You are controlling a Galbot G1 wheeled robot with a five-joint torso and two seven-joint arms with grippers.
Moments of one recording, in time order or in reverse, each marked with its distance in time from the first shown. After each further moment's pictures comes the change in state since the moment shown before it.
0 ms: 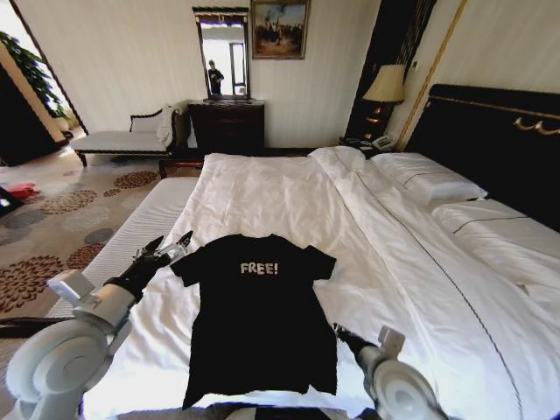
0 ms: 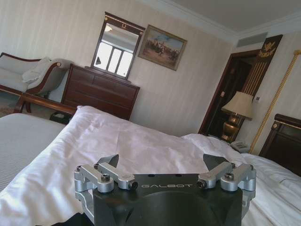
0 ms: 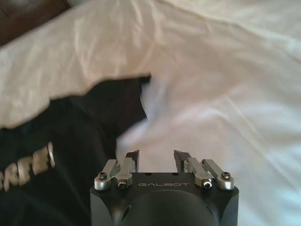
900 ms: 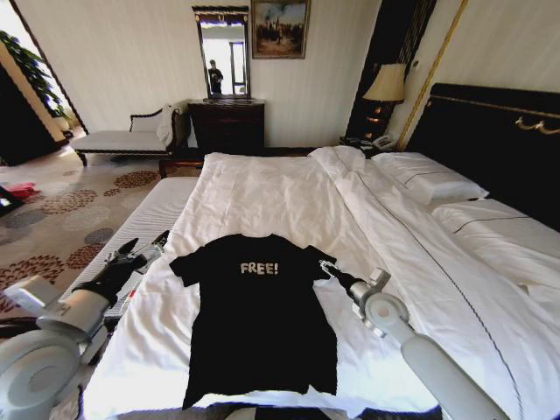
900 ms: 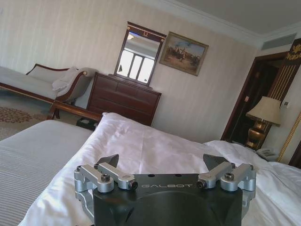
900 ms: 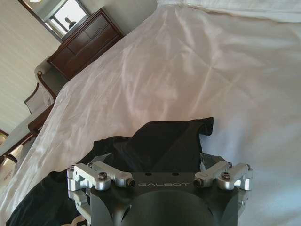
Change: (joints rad) left arm 0.063 -0.002 -0.152 -0.012 -0.051 0.007 -0.018; right arm 0.377 0.075 -0.098 -0.417 0.047 -0.005 -0.413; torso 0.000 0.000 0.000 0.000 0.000
